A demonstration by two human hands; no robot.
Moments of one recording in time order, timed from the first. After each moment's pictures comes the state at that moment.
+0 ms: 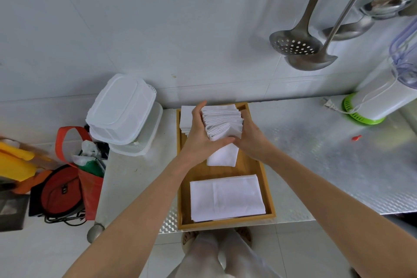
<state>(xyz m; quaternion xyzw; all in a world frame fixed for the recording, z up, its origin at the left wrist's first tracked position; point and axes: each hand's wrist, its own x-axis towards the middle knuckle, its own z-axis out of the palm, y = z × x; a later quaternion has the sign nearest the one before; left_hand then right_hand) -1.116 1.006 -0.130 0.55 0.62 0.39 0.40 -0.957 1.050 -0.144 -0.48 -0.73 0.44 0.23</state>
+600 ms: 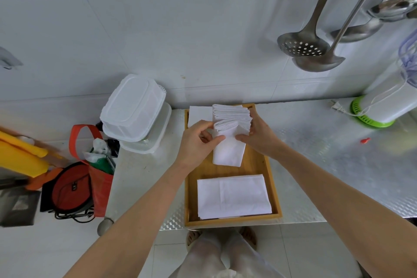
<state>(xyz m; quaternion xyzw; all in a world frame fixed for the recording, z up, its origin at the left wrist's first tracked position) -1.138 0.985 -0.128 0.57 0.65 0.40 0.31 -0.956 1.053 -0.134 -0.47 -0.70 0.48 0.24</state>
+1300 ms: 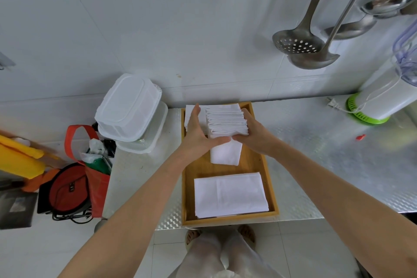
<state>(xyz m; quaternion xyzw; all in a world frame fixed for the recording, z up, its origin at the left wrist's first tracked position) -1.133 1.002 -0.130 0.52 0.66 0.34 0.42 -0.954 1.055 -0.138 -0.44 -0.75 0.47 0.18</state>
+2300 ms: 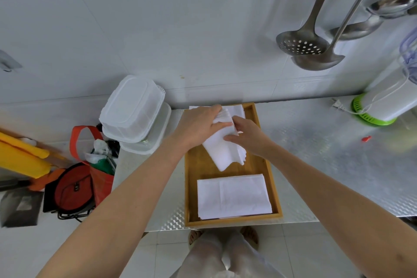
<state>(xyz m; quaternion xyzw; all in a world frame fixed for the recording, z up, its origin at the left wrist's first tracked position) -1.143 1.025 -0.081 0.76 0.63 0.11 0.11 -0.974 1.054 -0.141 -0.45 -0.73 0.48 0.19</state>
